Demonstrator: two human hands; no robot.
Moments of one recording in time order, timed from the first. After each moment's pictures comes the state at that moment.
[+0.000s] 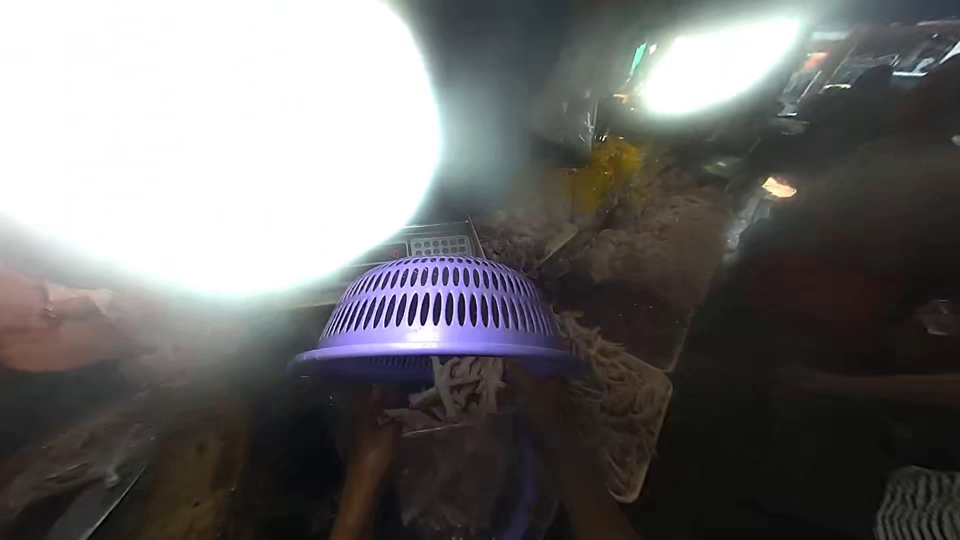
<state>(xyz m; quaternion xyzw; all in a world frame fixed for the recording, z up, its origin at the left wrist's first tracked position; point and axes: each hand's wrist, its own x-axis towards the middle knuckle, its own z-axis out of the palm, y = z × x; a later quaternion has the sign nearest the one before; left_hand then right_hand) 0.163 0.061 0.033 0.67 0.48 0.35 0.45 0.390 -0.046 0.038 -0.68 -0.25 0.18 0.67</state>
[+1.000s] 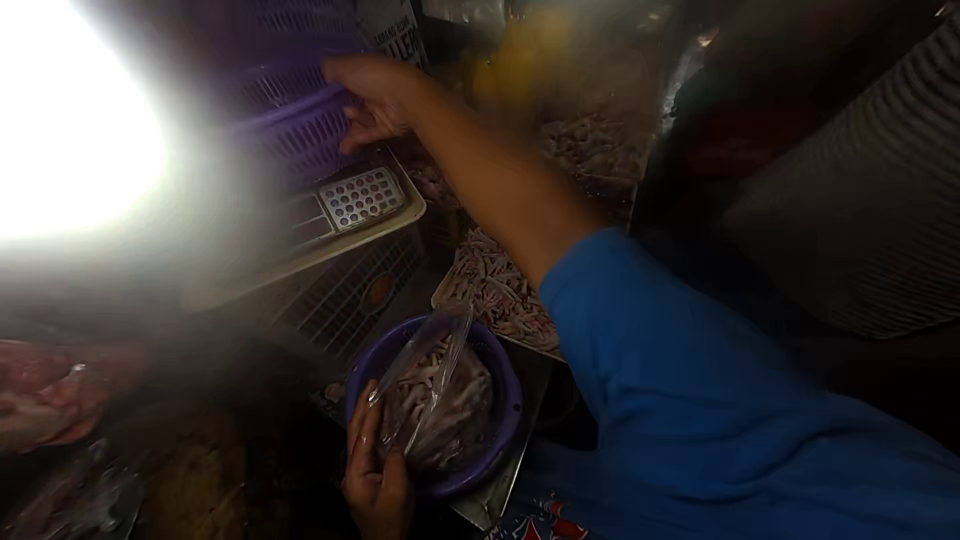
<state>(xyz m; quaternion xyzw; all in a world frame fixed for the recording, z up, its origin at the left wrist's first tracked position) 0.131 -0.017 0.000 0.71 0.22 0.49 0.45 0.491 0.151 0.289 -0.64 -0.36 0.42 0.54</state>
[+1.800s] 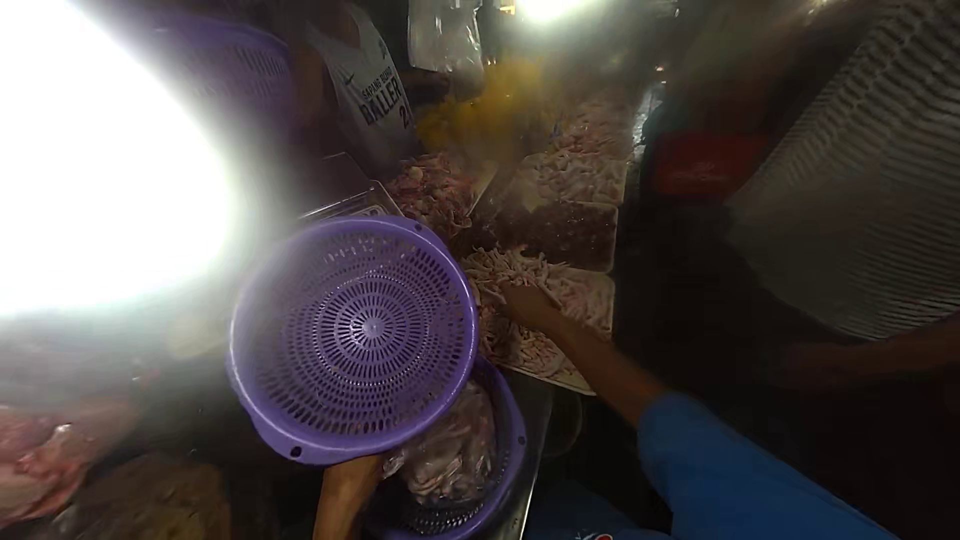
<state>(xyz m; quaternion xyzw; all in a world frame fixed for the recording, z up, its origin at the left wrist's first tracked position) 0.140 0.051 0.021 0.73 0.42 0.26 0.48 0.548 -0.046 -0.033 -0.89 -0.42 0.14 0.12</state>
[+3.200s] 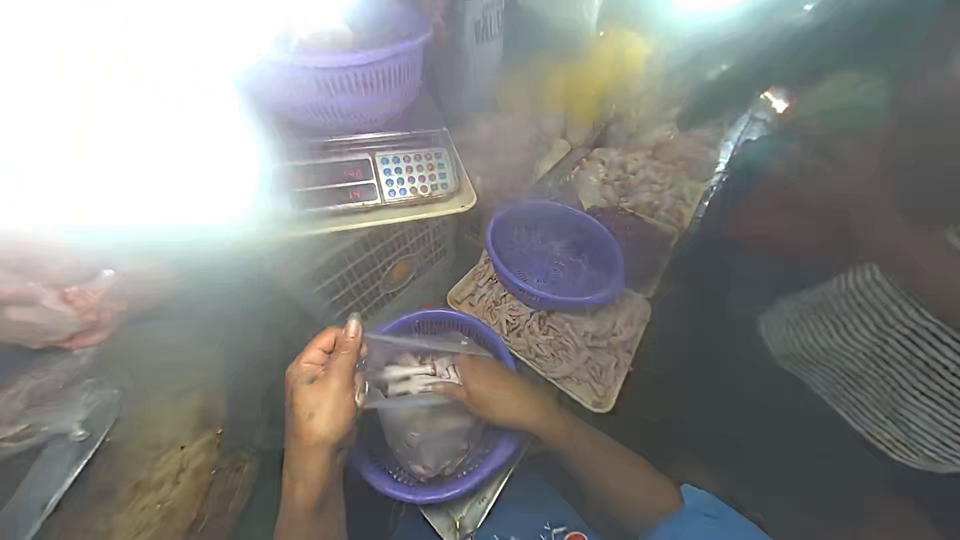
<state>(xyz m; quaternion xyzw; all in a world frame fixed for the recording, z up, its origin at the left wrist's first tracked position) 0.147 0.050 0.085 0.61 0.39 0.43 0.54 0.336 -0.068 0.044 -0.68 -0.60 0.31 0.29</state>
